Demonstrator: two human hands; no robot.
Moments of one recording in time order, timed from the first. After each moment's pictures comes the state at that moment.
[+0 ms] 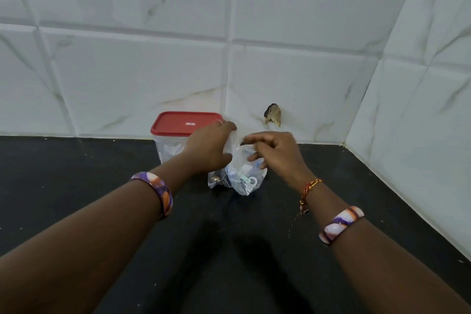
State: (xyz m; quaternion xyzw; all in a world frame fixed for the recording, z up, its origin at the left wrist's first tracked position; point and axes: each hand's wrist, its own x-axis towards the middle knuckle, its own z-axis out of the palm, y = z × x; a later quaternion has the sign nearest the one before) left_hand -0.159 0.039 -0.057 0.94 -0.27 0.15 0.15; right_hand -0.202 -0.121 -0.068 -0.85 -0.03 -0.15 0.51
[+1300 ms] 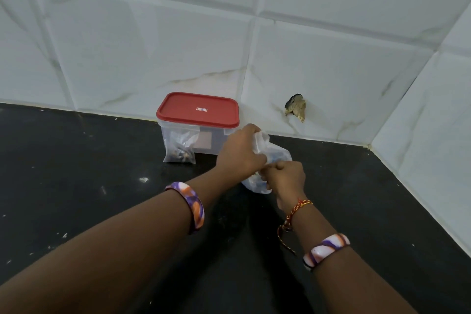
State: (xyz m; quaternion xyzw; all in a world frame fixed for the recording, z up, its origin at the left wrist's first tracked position) left_hand -0.132 0.000 -0.102 0.88 -0.18 0.07 0.44; right_hand -0.157 -0.106 -0.133 -0.79 0.26 -0.11 0.55
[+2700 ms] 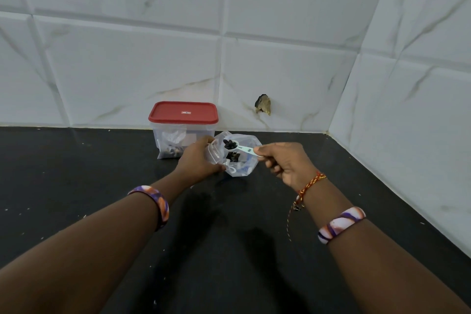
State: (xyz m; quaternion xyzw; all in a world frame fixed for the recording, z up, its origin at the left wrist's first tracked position) left_hand -0.188 0.059 -0.116 0.90 -0.16 0.05 0.41; right_hand -0.260 -0.107 -0.068 -0.71 0.21 -0.07 0.67
